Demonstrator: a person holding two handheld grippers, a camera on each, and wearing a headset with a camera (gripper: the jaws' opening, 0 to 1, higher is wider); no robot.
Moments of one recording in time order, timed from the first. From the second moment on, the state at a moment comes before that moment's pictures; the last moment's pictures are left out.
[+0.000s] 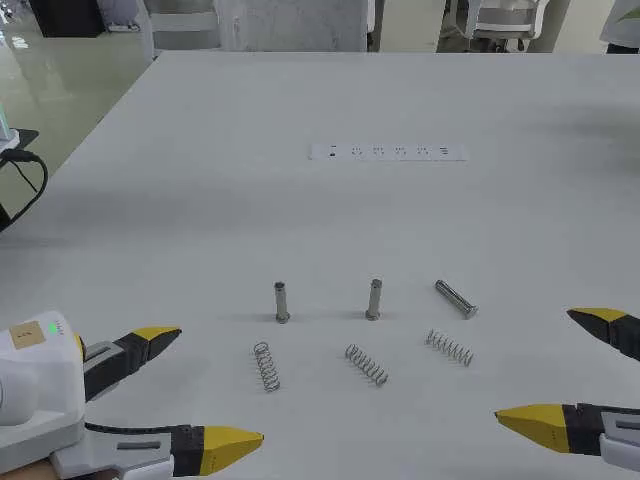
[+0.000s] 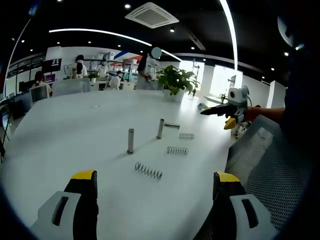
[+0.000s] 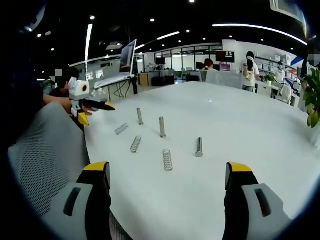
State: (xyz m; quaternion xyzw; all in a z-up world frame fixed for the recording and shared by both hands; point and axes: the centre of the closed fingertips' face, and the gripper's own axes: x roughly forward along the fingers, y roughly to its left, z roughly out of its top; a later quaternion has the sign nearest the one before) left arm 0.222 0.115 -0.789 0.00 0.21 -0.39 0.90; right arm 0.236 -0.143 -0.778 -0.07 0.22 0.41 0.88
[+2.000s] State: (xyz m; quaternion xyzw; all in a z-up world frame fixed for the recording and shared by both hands) left arm 0.230 0.117 -0.791 0.01 0.21 -0.39 0.90; right arm 0.248 -0.150 -0.782 -0.06 0.21 0.39 0.89
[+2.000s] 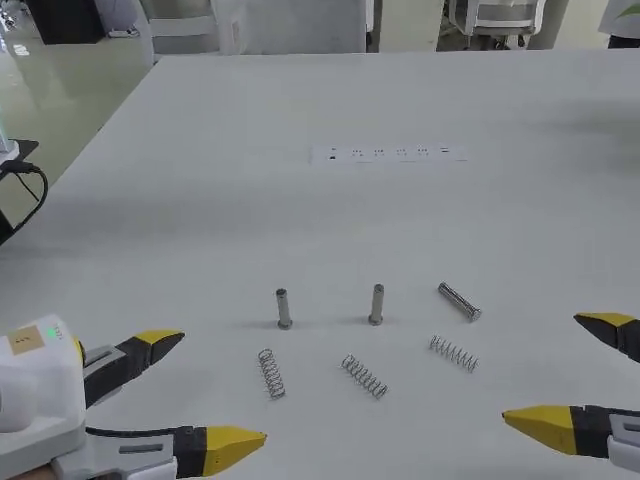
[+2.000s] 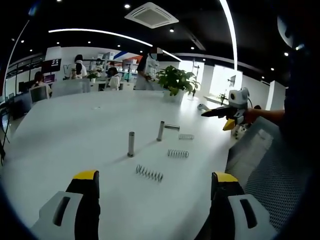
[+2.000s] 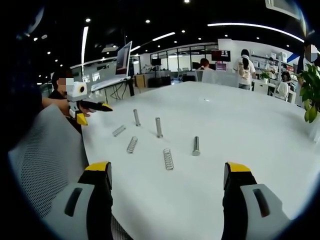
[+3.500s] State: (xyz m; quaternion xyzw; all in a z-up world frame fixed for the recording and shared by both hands) left arm 0.215 0.123 -0.770 0.01 0.17 -0.38 0.91; right arm 0.366 -0.111 -0.806 -0.18 0.32 0.39 0.85
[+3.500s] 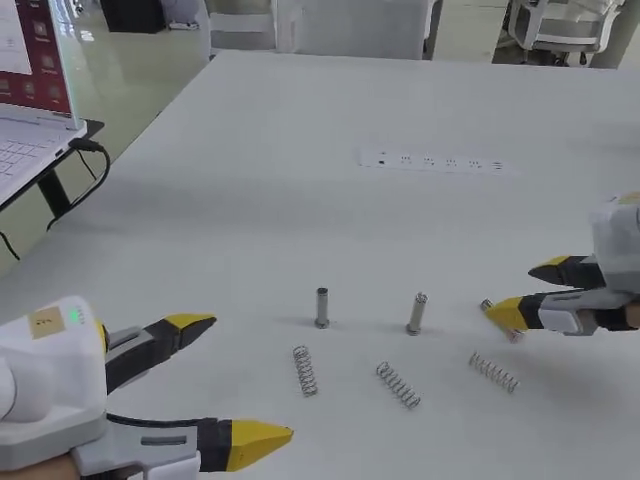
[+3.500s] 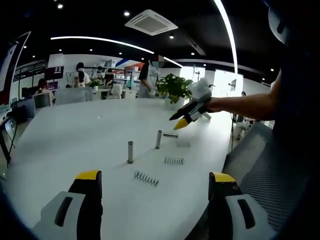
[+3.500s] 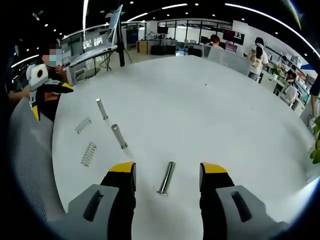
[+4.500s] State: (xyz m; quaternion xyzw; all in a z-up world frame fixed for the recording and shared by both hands) left arm 0.217 0.128 -0.774 0.00 0.18 -0.37 0.91; right arm 0.383 -0.108 -0.852 -0.17 0.43 0.32 0.83
